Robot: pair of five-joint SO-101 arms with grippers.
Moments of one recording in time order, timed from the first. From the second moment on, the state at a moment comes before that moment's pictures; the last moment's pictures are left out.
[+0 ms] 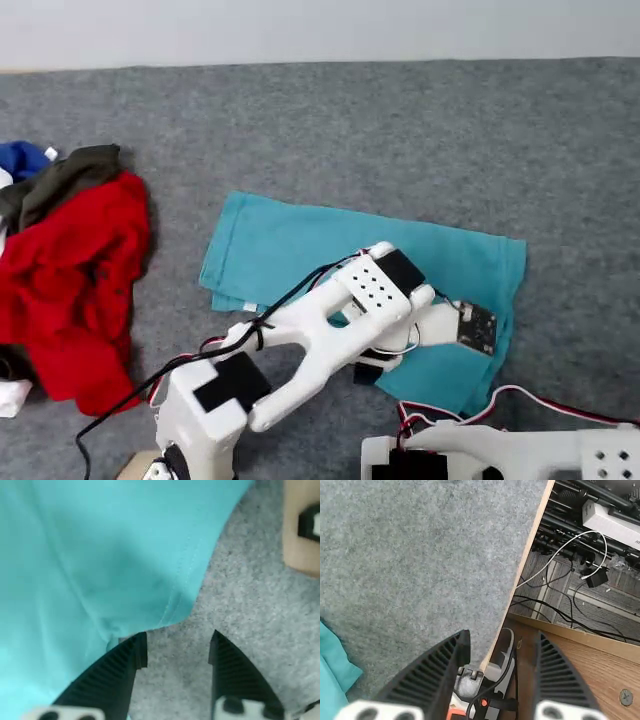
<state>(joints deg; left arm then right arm) 48.5 22.9 -1.3 89.2 -43.5 89.6 -54.3 26.6 99.0 24.0</state>
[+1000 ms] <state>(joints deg) 54.3 31.4 -7.6 84.4 -46.5 89.6 -54.3 26.6 100.2 24.0</state>
